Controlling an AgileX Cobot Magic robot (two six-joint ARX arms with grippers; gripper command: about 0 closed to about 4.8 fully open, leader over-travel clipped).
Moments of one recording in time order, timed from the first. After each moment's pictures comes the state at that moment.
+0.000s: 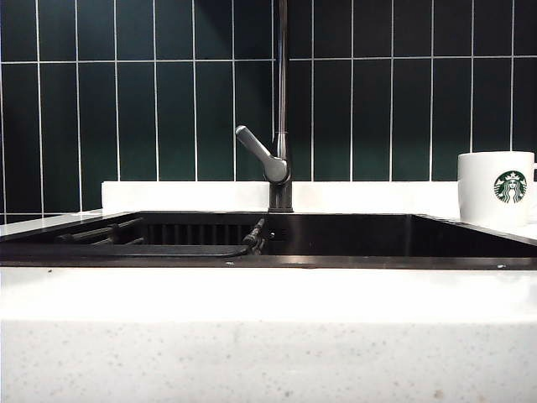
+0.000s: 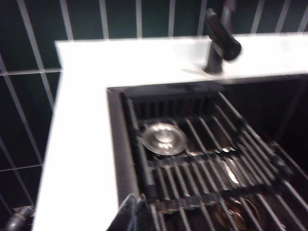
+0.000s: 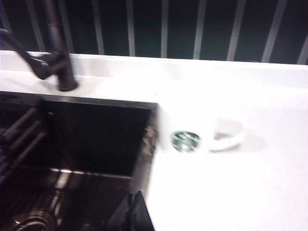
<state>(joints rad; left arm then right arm) -0.17 0.23 0.28 -0.17 0.09 0.00 0.17 0.30 0.28 -0.06 0.11 0.00</state>
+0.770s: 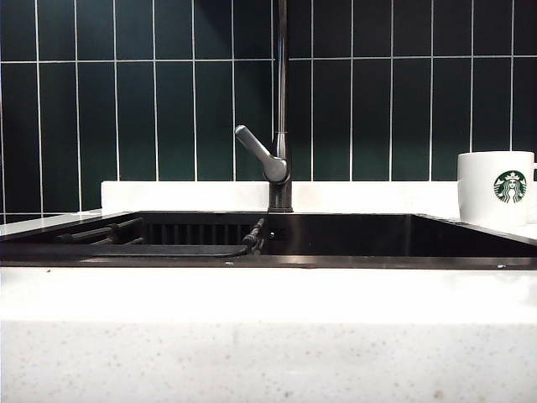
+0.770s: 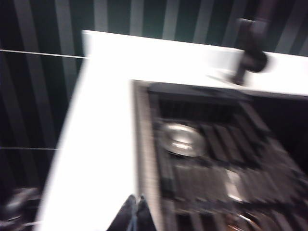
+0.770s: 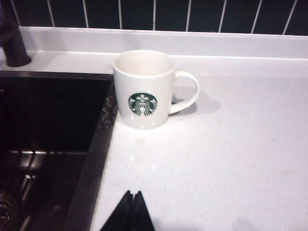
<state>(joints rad) -0.17 0.12 0.16 -0.12 -0.03 -0.13 0.17 0.13 0.25 -0.27 0.25 0.00</state>
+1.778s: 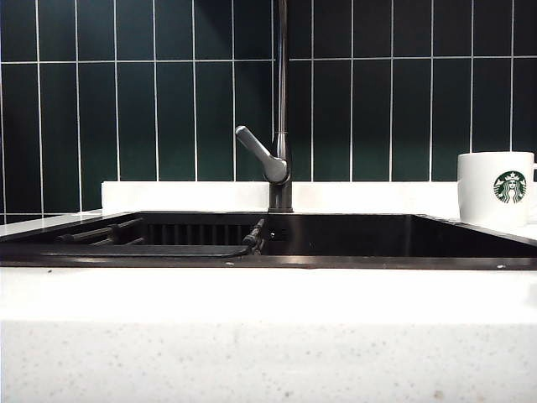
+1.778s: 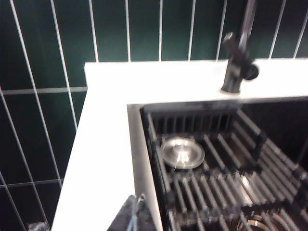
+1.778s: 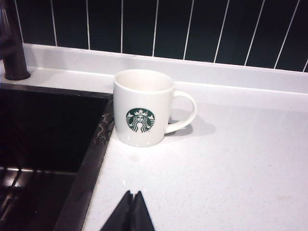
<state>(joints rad) -0.17 0.01 0.13 -0.12 0.02 0.01 0.17 0.00 0.09 -0.10 0.25 -0.10</state>
